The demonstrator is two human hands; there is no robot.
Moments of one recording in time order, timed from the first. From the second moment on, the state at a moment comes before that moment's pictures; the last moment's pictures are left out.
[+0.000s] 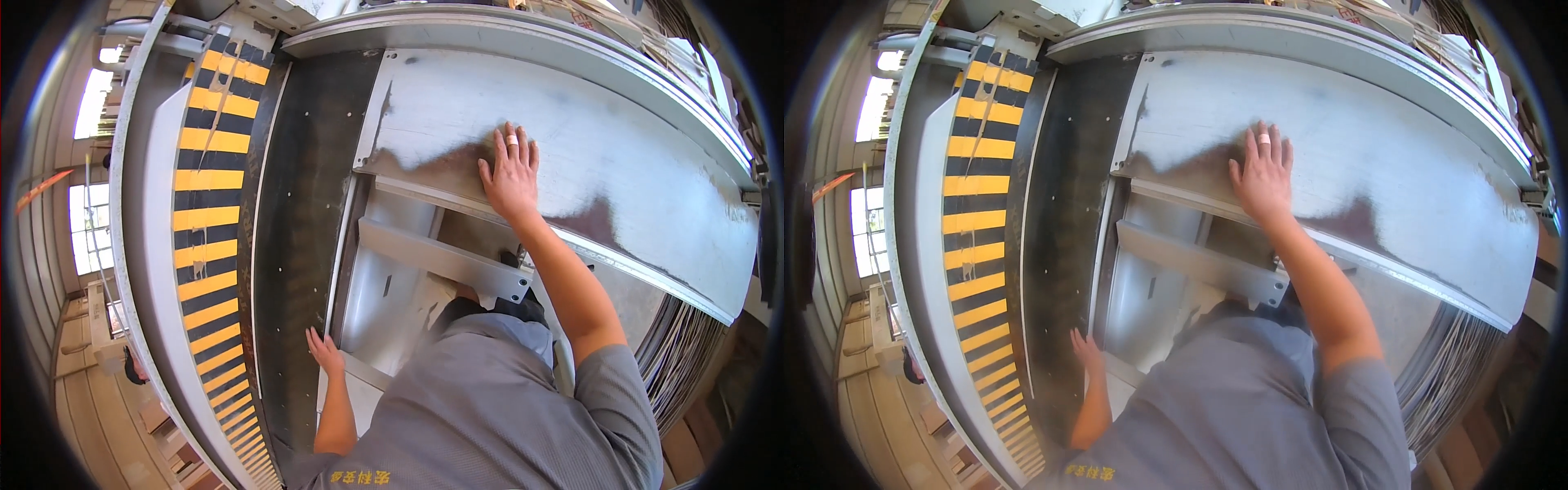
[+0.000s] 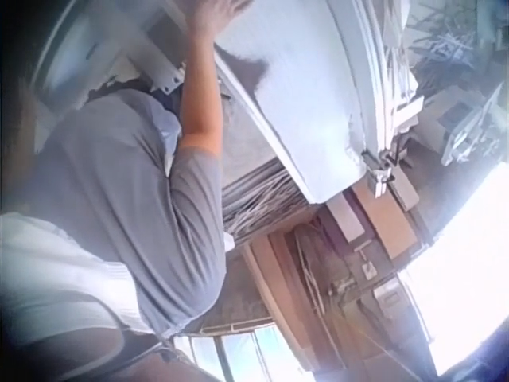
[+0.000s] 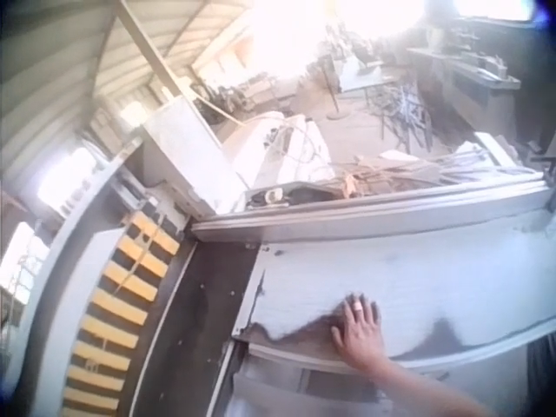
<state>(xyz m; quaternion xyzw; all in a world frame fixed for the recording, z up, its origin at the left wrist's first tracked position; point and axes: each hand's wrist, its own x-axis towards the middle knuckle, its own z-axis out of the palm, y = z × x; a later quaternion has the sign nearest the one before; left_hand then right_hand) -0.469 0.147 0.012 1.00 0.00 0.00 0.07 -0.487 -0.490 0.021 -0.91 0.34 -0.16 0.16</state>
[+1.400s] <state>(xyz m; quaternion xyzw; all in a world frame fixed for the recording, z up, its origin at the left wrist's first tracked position) -0.627 0.269 -0.066 0.83 0.46 0.23 -0.22 -0.483 -0.496 0.026 -0.93 0.32 -0.11 0.15</state>
